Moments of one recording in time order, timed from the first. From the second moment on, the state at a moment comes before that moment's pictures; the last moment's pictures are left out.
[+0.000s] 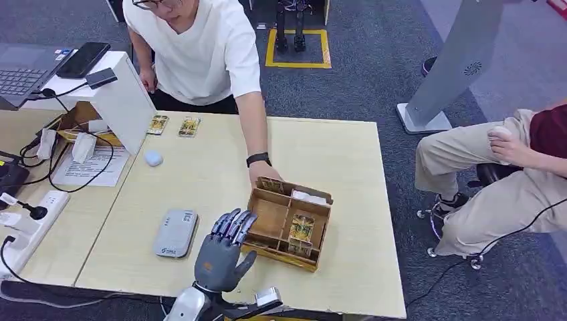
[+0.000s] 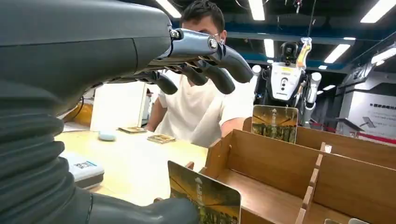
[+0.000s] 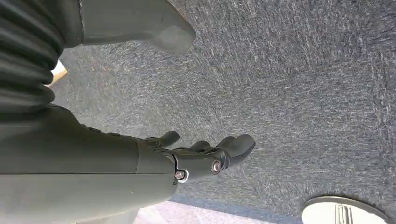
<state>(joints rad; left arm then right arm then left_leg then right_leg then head) -0.01 -0.19 -0.39 -1.20 -1.43 0.70 -0.26 -0.06 -0.07 1.25 0.01 -1.52 -0.69 -0.33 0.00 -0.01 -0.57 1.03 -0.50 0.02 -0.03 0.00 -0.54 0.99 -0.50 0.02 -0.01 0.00</state>
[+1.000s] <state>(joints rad) -0.01 -0.18 -0.39 -1.19 -1.43 0.70 -0.24 -0.06 -0.07 1.25 0.01 -1.53 -0.69 -0.34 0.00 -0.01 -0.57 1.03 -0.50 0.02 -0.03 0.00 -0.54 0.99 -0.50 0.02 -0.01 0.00</state>
